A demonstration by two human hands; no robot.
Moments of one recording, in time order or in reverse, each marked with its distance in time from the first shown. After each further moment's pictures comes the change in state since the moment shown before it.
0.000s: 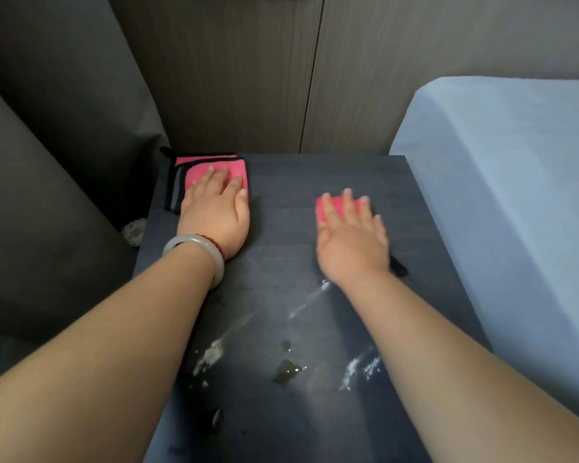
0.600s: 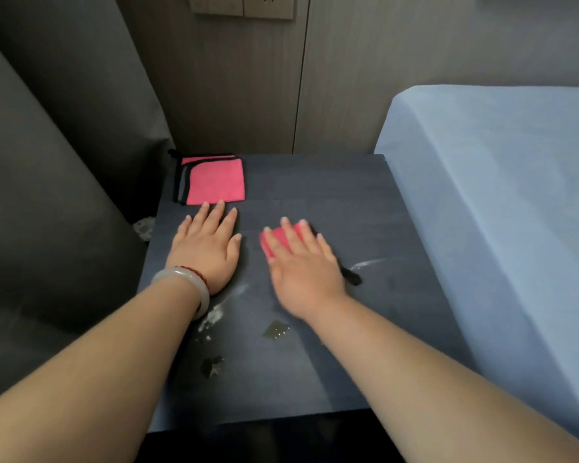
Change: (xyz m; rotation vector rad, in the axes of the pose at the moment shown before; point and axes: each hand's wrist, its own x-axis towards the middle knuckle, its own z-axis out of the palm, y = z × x) left_hand -0.081 -0.010 -0.005 0.161 -0.157 0.064; right_hand -0.080 -0.028 0.010 0.002 -0.011 -0.296
